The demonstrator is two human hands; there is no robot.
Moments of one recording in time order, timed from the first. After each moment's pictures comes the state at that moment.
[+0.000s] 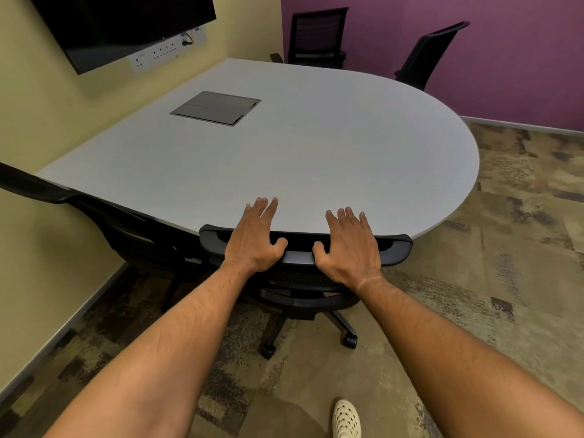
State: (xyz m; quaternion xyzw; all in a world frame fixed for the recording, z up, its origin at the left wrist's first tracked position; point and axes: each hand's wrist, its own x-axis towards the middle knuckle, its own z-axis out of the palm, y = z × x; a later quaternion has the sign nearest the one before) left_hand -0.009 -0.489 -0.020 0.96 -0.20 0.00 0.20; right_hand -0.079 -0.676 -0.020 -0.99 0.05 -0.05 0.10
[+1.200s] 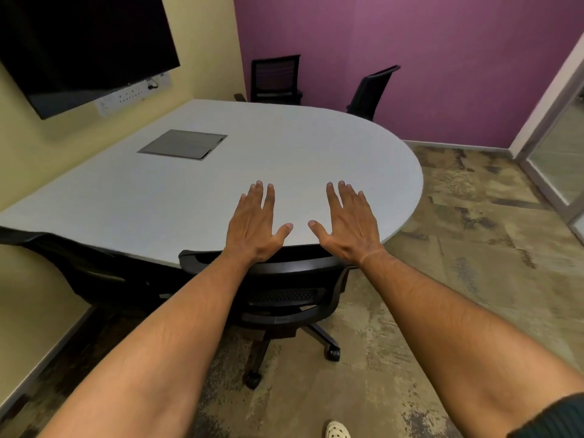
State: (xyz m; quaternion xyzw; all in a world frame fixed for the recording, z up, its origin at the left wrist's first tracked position) left_hand -0.011 -0.540 0.034 0.95 -0.29 0.10 0.09; right_hand -0.089 -0.733 0.035 -0.99 0.08 -0.14 0.05
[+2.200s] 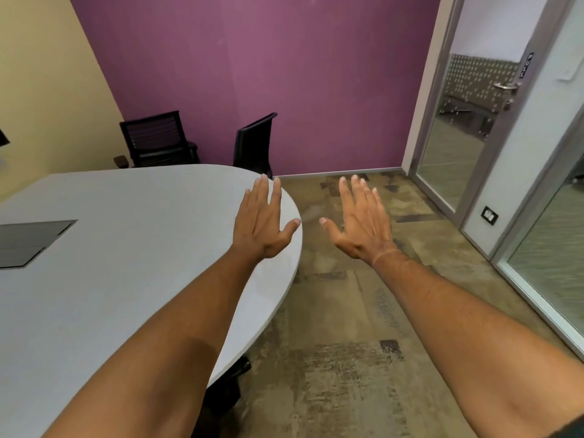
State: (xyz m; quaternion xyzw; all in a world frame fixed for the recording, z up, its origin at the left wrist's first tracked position) left_hand 0.056 -1.054 0.096 0.89 -0.42 0.17 0.09; right_hand -0.085 -1.213 0.091 -0.94 0.23 -0.24 0.00
